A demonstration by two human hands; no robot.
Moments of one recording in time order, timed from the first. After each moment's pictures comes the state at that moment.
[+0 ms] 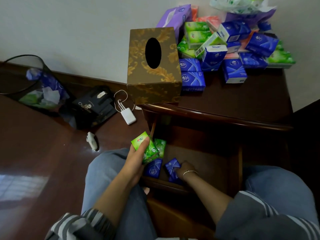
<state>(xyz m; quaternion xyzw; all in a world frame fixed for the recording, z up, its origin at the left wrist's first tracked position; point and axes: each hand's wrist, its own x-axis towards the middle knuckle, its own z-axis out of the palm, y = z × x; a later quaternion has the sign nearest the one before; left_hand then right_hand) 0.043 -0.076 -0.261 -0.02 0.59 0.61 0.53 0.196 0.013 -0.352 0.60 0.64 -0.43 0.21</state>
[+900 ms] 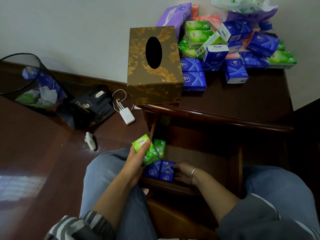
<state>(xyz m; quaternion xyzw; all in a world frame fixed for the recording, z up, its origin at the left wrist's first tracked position) 0.037 -0.076 -0.281 -0.02 0.60 0.58 0.55 0.190 0.015 -0.340 0.59 0.32 -0.73 0.11</state>
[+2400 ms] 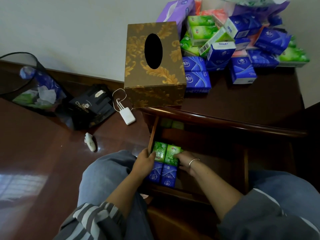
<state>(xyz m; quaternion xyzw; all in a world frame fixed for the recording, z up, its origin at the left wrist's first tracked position) 0.039 -0.055 -0.307 0.16 0.80 0.32 0.49 0.163 0.053 -0.348 0.61 0.39 -0.68 0.06</state>
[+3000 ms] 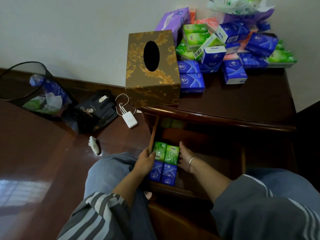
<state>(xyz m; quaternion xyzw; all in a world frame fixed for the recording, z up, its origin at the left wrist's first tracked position) 0.041 -0.061 -0.304 0.18 0.78 0.34 0.50 0.163 0.054 -0.345 0.59 0.27 -0.76 -0.02</state>
